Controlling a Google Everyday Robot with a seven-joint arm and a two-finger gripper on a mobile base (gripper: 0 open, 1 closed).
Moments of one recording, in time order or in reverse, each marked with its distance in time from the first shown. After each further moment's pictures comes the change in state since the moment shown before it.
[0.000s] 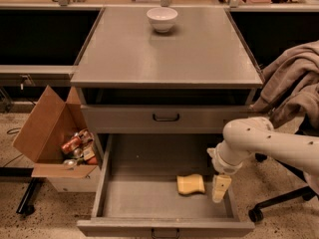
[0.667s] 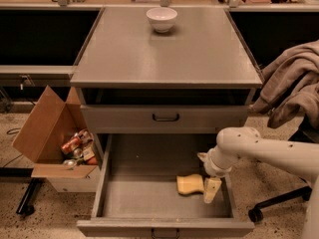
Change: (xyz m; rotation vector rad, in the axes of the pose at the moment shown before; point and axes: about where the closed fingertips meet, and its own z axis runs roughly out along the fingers) arm -0.014 -0.017 0.068 -0.017 -0.091 -0.071
